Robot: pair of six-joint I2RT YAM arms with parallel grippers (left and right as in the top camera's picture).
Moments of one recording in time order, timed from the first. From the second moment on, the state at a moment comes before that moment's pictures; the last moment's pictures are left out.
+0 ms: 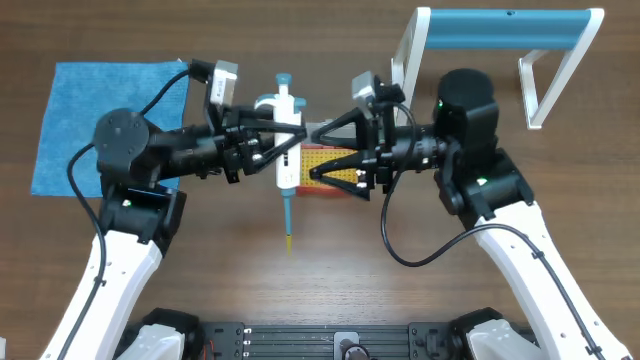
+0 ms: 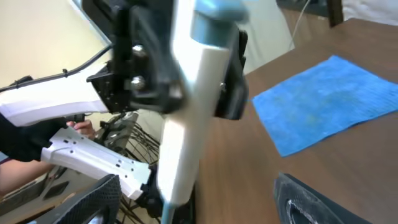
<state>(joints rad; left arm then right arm) -0.18 1.11 0.85 0.40 1.17 -0.87 0.31 1.25 1.04 -0.09 -1.27 0.23</state>
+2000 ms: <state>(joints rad) 0.29 2.15 1.71 -0.76 0.05 0.28 0.14 0.03 0.01 -0.02 0.13 -0.11</state>
